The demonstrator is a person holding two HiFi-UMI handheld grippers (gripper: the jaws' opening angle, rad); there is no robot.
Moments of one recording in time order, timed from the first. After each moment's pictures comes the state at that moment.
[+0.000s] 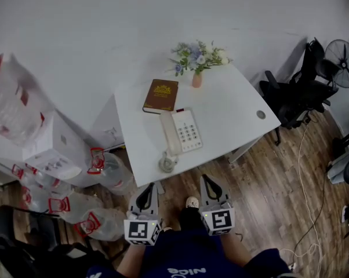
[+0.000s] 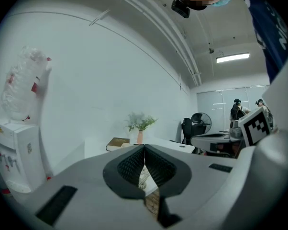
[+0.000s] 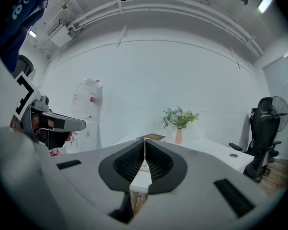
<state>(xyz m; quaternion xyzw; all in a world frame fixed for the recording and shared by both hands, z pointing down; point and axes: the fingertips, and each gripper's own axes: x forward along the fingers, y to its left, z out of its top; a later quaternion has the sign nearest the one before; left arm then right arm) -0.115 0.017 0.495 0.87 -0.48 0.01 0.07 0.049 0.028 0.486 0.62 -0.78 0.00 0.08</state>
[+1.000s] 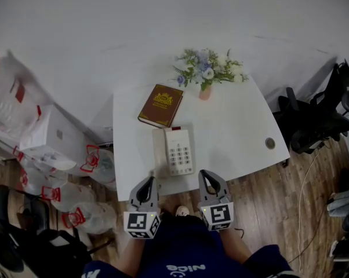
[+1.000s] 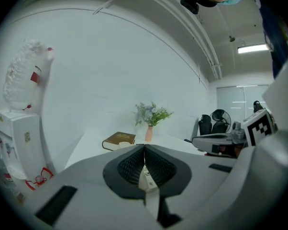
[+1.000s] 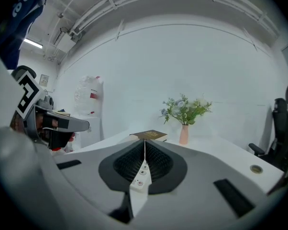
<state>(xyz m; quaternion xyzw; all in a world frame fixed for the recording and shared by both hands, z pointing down) -0.026 -0.104 0.514 0.82 -0.56 0.03 0.12 0.133 -0.116 0.504 0.54 -0.84 0.02 0.10</state>
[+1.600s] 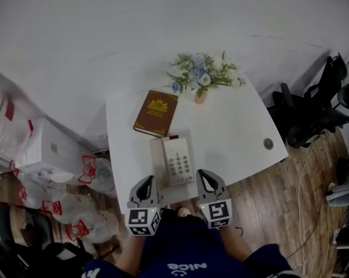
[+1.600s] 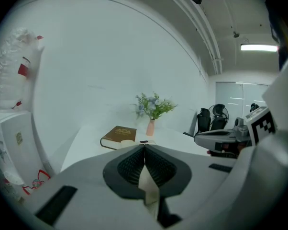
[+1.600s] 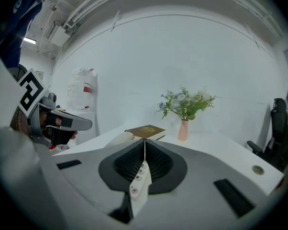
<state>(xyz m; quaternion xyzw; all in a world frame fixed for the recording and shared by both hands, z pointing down) -0.032 -0.159 0.528 0.83 -0.53 0.08 0.16 0.125 -0.158 0.516 0.55 -0.82 0.04 0.14</state>
